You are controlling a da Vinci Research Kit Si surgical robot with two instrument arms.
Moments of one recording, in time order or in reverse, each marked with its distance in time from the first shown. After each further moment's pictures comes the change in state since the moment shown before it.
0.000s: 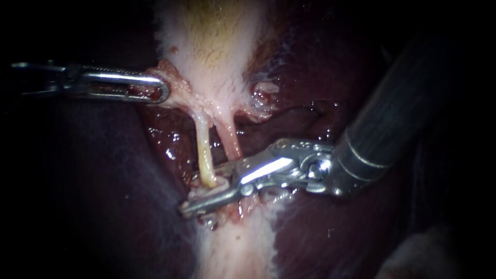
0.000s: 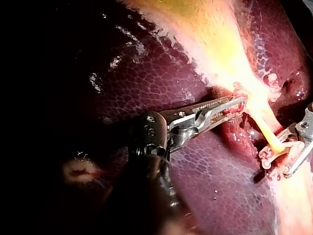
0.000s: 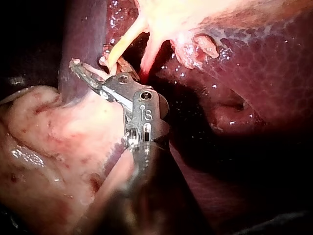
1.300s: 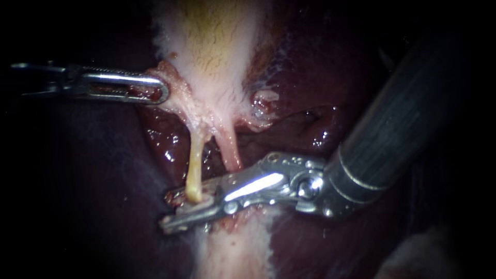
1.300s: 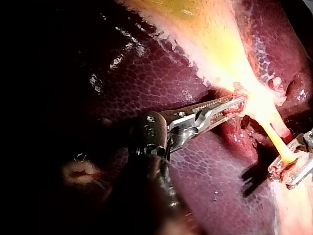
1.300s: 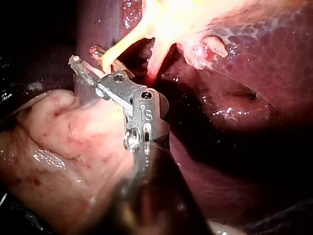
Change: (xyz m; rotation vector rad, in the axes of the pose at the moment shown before) right arm 0.001 -0.004 0.002 0.050 0.035 0.004; left arm 0.000 0.000 0.000 0.000 0.000 0.000
